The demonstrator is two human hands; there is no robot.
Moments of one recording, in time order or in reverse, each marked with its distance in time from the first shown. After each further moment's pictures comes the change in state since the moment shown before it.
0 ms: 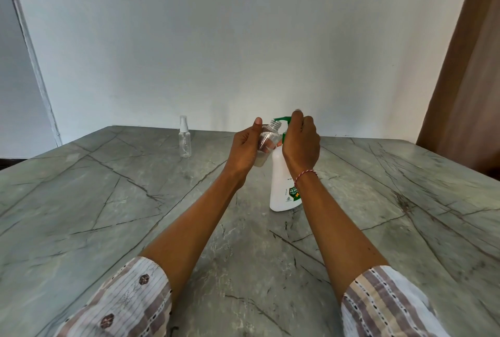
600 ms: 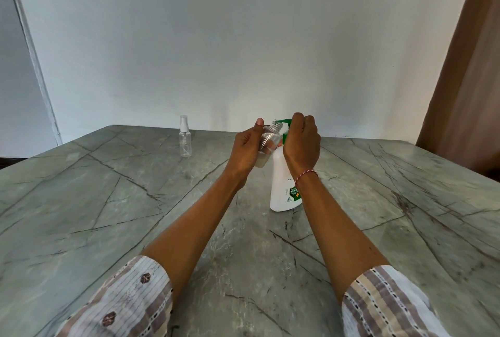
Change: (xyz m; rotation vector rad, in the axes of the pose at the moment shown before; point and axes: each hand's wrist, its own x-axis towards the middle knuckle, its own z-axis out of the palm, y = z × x) left_hand 0.000 0.000 0.001 0.000 -0.013 -0.010; right_hand 0.000 0.000 -0.001 0.086 0.014 0.010
